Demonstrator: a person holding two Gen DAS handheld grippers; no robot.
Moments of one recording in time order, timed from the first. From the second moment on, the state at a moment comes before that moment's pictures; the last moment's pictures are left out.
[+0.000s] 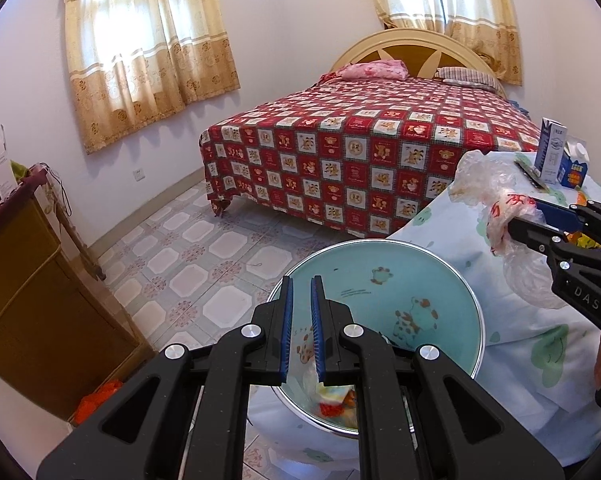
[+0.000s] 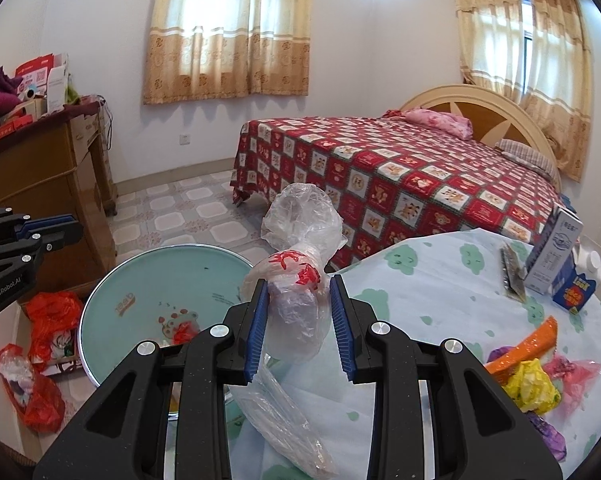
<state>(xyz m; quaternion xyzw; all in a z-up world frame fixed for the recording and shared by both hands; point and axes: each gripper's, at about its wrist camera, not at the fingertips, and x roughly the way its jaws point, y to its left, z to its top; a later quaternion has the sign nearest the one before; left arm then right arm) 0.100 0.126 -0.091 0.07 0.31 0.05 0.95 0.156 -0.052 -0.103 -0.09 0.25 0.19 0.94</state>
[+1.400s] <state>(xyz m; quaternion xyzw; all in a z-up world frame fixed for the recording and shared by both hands) 0.101 0.126 -0.096 0.06 0.32 0.06 0.94 0.145 -0.041 -0.112 -0.10 0.26 0.22 0.94</state>
